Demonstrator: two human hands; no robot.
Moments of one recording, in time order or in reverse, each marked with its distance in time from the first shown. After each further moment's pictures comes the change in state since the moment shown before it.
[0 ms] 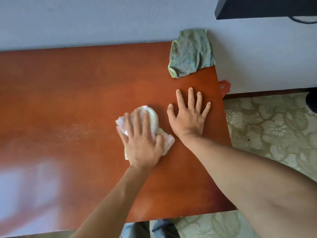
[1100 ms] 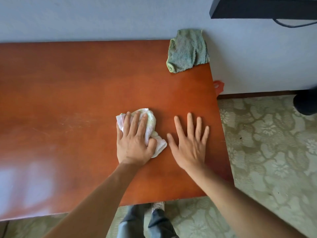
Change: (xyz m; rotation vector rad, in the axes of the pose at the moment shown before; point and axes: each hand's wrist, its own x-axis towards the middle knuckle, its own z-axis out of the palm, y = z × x) left_hand -0.037 -0.033 -0.003 0.008 0.065 0.132; right_hand -0.117 0.043 0.001 -0.075 -0.054 -0.150
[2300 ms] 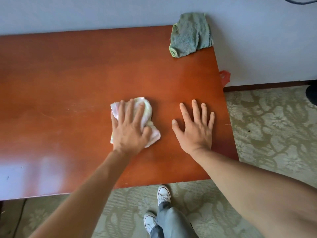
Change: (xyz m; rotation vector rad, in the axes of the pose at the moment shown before) left_hand -0.018 -0.023 -0.007 0.111 -0.035 0.068; right_hand -0.010 0.001 -0.001 0.051 0.009 0.060
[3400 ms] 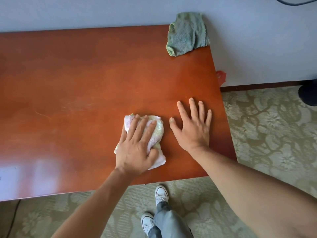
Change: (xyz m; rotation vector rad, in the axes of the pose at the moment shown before) left_hand -0.052 0.020 0.006 -0.121 -0.001 0.146; right_hand 0.000 0.001 0.000 -0.014 0.045 -0.032
